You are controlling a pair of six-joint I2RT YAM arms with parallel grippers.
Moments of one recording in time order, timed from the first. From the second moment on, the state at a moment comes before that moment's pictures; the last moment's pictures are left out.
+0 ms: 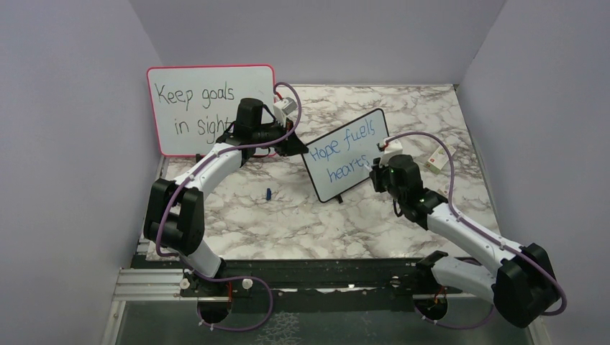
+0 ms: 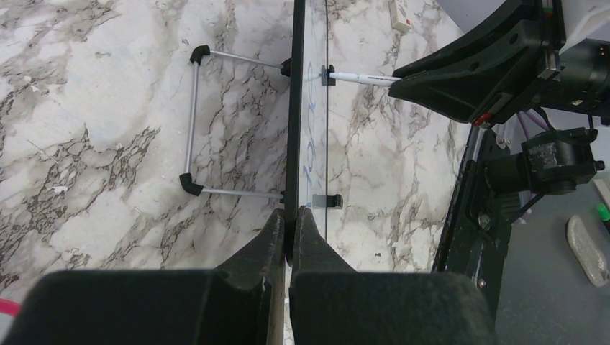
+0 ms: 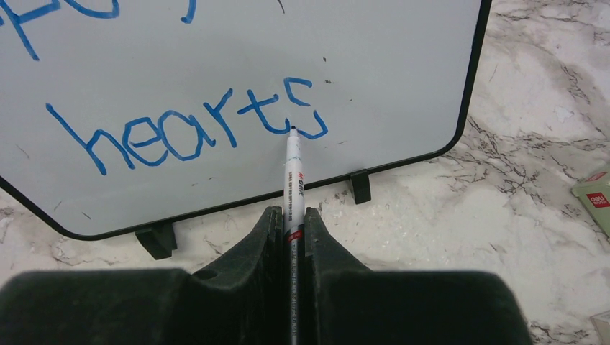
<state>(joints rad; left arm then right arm) -0.34 1.60 1.15 -0.08 0.84 -0.11 0.52 1.07 0.57 0.00 0.21 0.09</state>
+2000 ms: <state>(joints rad) -0.35 1.59 1.15 -0.10 0.83 -0.11 0.44 0.83 0.63 -0.18 0.24 0.20</state>
